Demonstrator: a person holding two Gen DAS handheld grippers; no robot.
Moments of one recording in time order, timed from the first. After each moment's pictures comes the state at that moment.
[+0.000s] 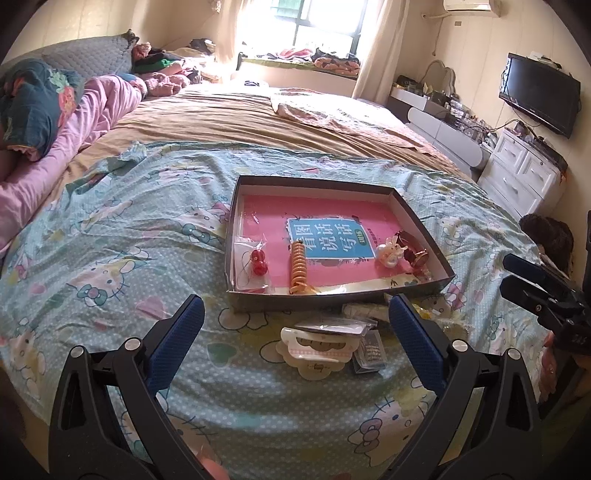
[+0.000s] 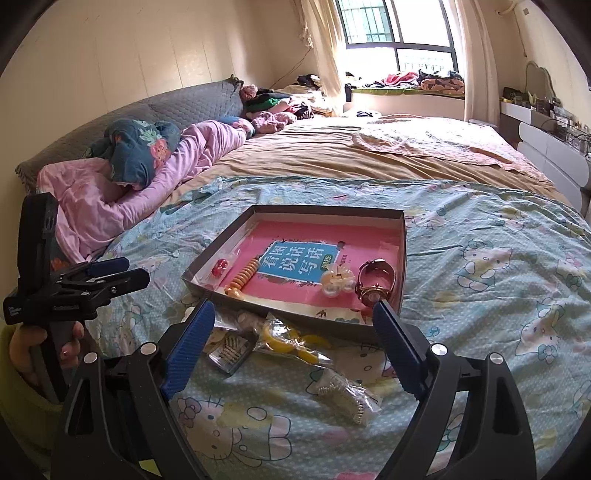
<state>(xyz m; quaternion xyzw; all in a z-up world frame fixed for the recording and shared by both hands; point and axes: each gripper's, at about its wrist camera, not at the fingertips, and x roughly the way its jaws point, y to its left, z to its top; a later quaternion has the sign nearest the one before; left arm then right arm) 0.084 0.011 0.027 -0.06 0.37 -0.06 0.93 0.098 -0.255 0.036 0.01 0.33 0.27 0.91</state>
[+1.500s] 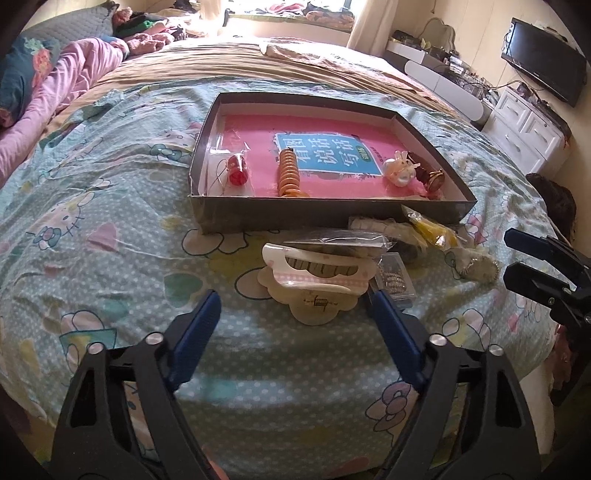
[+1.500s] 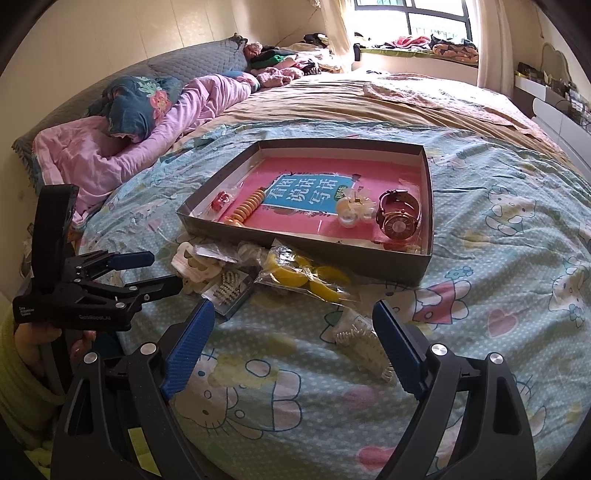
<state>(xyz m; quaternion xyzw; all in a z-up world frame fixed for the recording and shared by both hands) 0.089 -0.005 -0.046 -0.05 0.45 -0.08 0.89 0.096 -0.237 -0.018 -0.01 0.40 0.28 0.87</state>
